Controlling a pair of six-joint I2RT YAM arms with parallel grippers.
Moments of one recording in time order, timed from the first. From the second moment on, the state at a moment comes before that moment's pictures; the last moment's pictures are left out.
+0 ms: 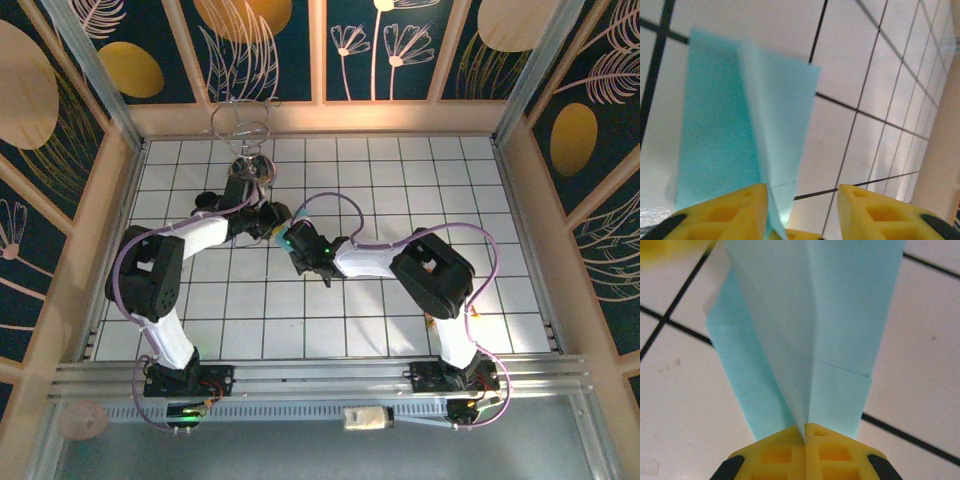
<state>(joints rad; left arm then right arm) -0.32 1.77 1.03 -0.09 0.47 -0.96 0.95 1.97 1.16 -0.14 0.26 0.35</state>
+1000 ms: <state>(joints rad) -0.31 1.50 0.57 0.33 0.53 -1.13 0.74 1.85 0.93 0.10 -0.46 0.45</state>
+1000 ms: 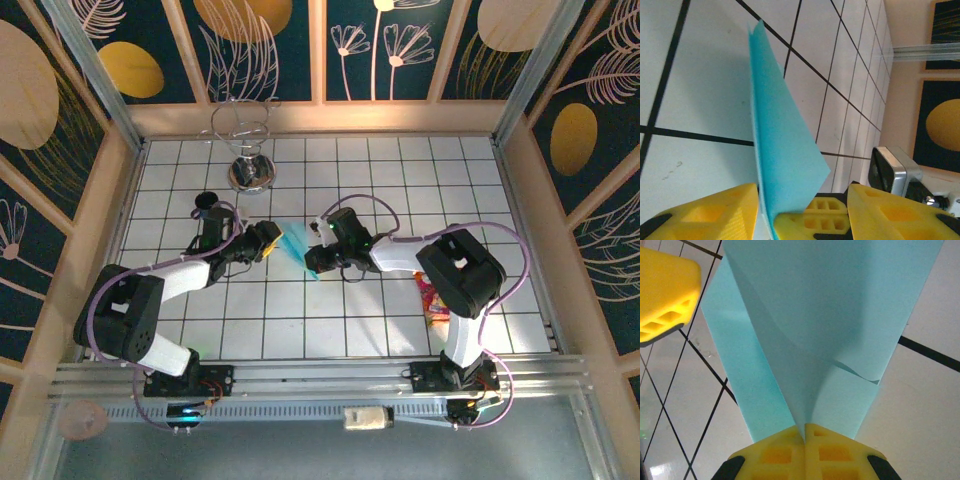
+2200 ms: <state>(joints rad) -0.42 1.62 0.58 0.33 0.52 -1.13 0.70 1.92 0.91 0.15 -0.57 0.52</state>
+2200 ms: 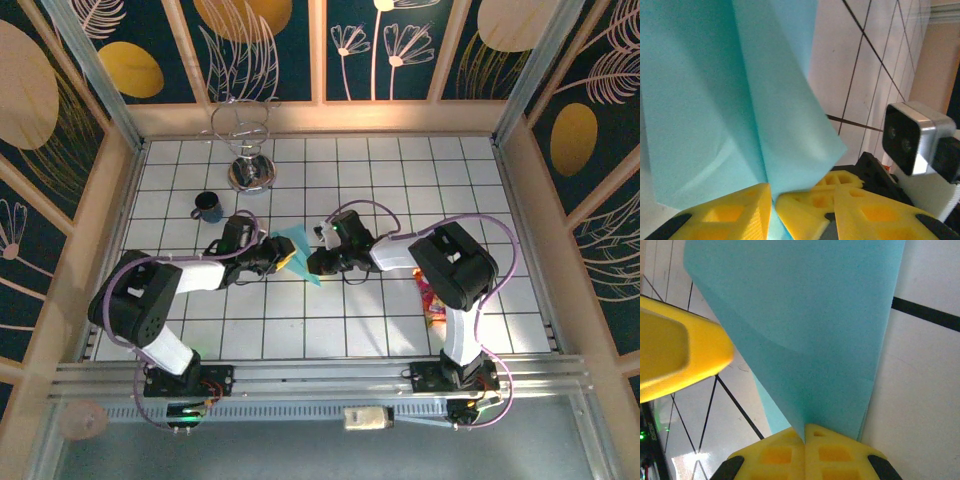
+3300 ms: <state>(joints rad) -0.44 1.74 0.76 0.06 0.45 -1.02 0.68 1.92 0.87 0.24 -0.63 0.58</state>
